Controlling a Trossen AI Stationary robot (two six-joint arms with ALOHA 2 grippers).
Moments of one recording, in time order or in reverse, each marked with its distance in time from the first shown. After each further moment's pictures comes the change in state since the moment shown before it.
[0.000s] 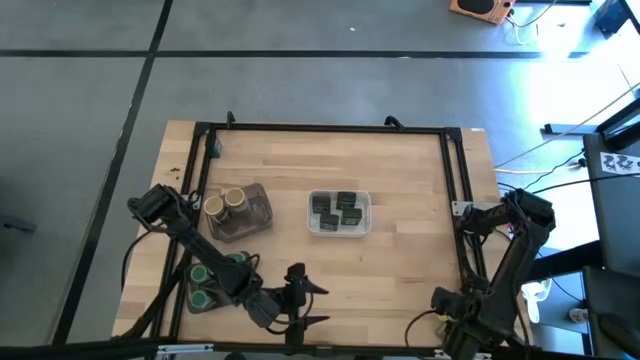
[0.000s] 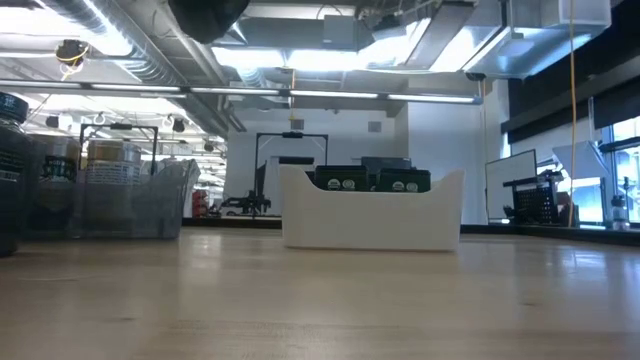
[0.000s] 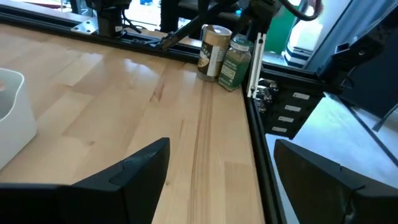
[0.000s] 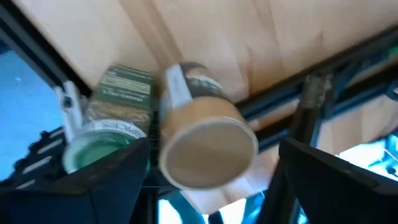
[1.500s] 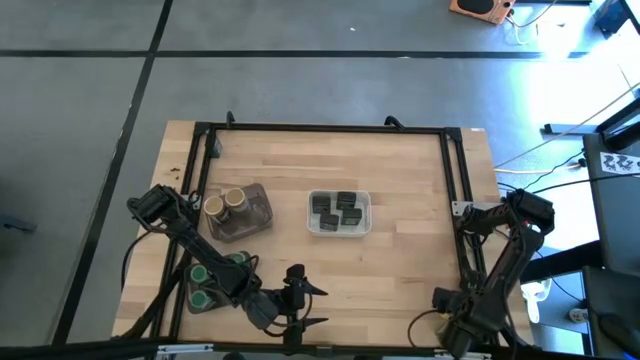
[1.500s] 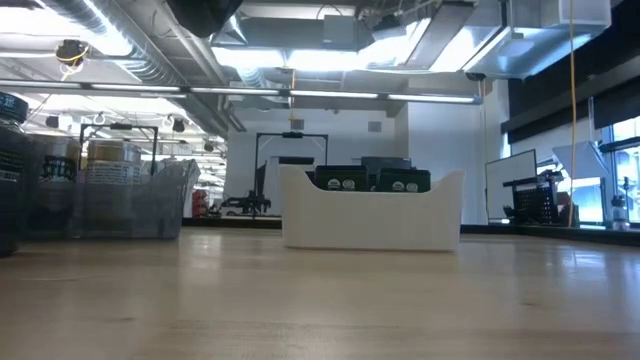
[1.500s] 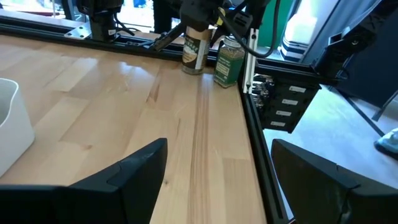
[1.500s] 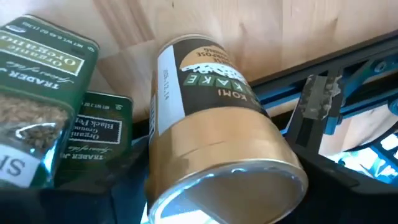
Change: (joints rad) left arm -0.008 -0.001 -0.001 -0.007 -0.001 0.045; right arm 0.019 0.004 -0.212 0.107 -0.087 -0.151
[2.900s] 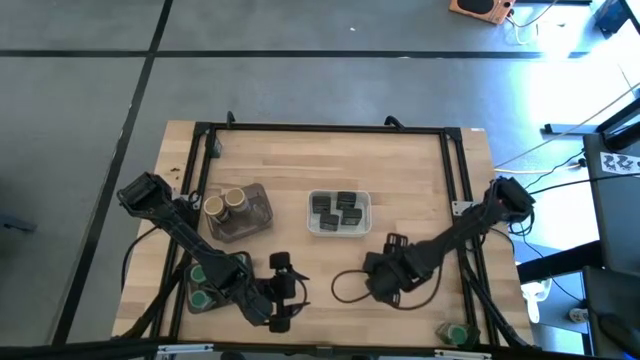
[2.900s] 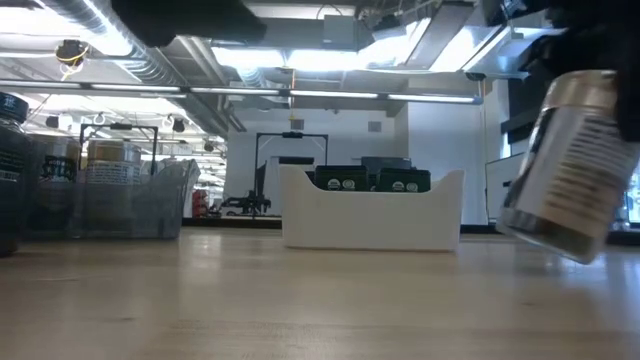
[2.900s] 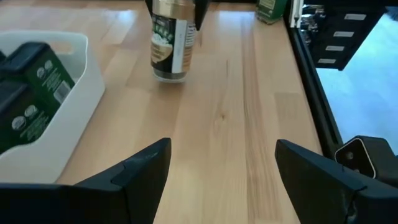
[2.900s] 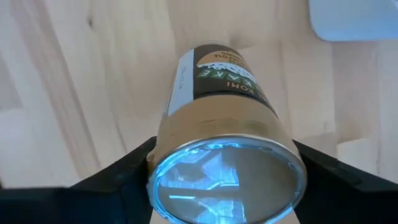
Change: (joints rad) left arm -0.006 -0.144 -0.034 -0.441 -0.008 -0.085; right arm -0.523 0.005 0.116 0.213 0.455 -0.603
